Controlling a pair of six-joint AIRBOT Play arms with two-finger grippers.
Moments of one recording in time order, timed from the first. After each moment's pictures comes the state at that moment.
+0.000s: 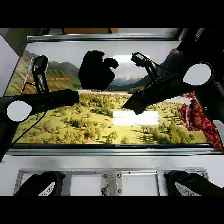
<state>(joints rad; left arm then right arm) -0.30 -0.89 1.05 1.31 -0.94 -1.77 0.33 -1.20 1.41 -0.83 1.40 1.06</state>
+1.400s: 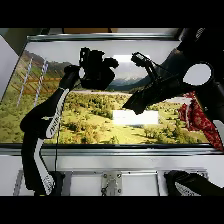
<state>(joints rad) -0.30 -2.07 1.95 1.54 -0.74 -1.72 0.33 -1.20 1.41 -0.83 1.40 1.06</state>
